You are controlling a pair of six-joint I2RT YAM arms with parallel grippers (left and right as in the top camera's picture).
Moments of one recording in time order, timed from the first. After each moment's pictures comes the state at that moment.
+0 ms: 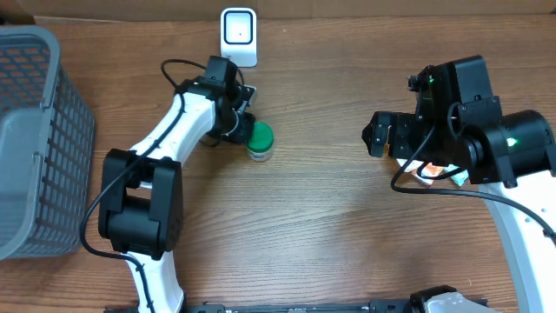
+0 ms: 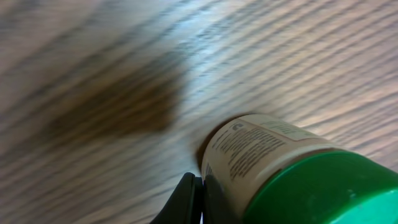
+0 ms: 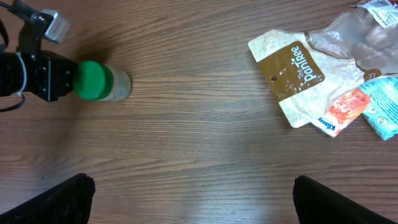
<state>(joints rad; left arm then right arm) -0.26 2.04 1.48 -0.79 0.22 0.04 0.24 1.36 1.63 -1.37 -0.09 0.33</state>
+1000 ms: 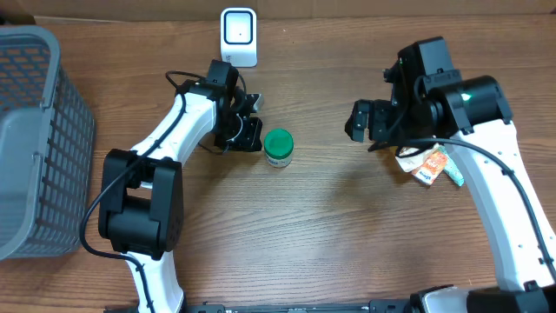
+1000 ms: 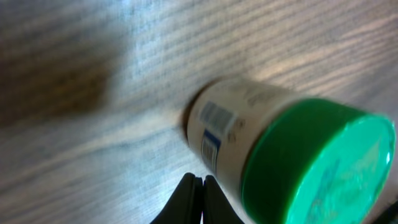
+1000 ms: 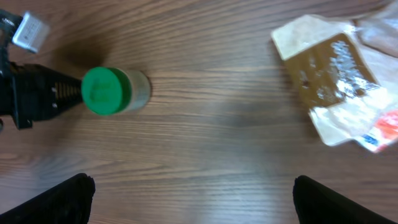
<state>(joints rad) -0.25 2.04 1.48 -0.90 0.46 -0.05 0.24 1.55 1.63 -1.30 -0.16 0.33</state>
